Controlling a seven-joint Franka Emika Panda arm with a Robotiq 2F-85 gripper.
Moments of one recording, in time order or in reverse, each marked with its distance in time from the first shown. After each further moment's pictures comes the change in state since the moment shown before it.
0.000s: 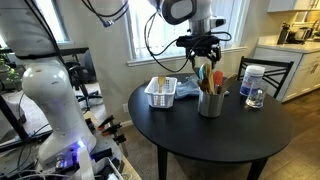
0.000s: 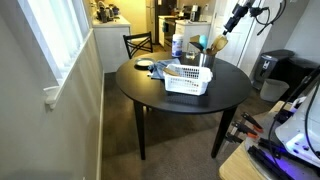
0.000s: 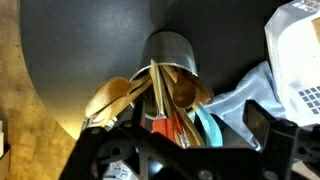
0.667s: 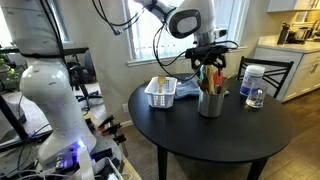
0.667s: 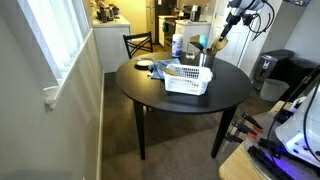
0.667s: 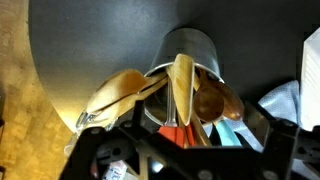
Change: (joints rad) arm -0.052 0.138 0.064 0.036 -0.001 0.144 -0.140
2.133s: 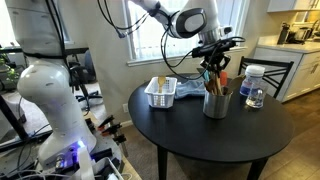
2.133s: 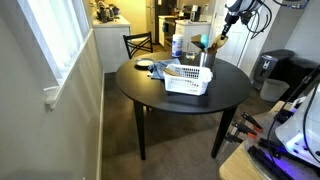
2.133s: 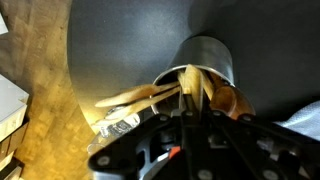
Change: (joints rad) arm -0.050 0.057 0.041 0.071 -0.188 0.036 0.112
